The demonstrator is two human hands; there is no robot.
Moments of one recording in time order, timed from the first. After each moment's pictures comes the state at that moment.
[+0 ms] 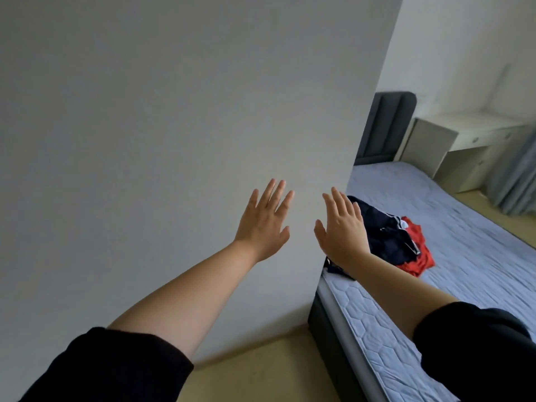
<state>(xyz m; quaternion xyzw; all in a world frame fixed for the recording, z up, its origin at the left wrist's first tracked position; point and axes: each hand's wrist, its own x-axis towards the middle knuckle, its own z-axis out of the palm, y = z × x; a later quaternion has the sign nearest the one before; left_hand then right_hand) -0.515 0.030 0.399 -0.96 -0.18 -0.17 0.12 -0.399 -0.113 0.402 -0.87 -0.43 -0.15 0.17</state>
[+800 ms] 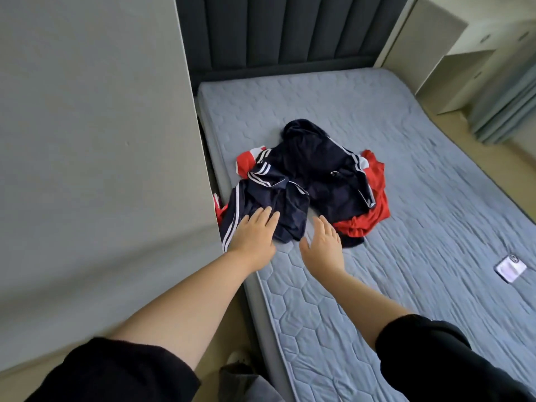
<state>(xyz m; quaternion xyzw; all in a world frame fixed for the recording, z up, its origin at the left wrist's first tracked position) -0.123 -0.046 0.140 -0.98 -0.16 0.08 -0.10 -0.027 -0.185 0.116 -0.94 -0.28 0.11 0.17</state>
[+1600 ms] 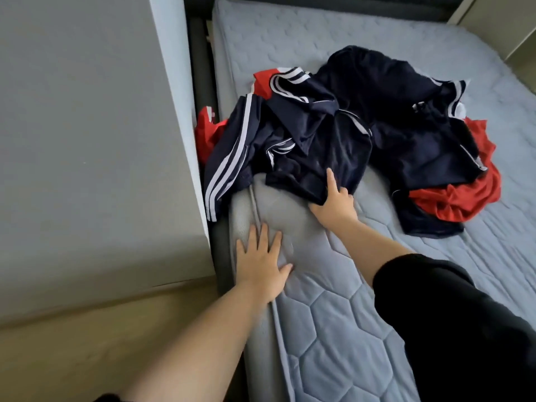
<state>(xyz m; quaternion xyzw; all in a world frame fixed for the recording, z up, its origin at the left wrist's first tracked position) -0.083 -0.071 -0.324 -0.93 -0.33 0.09 -0.14 0.107 -0.098 -0.267 -0.94 -0.27 0.16 0.10</state>
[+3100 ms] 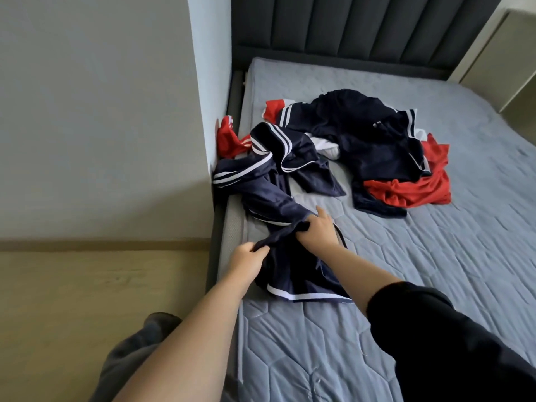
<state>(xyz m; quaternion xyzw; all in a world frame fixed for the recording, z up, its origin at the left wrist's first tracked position) -0.151 -0.263 -0.244 -0.56 -0.54 -0.20 -0.60 0.027 -0.295 -0.234 -0.86 -0.46 0.16 0.17</state>
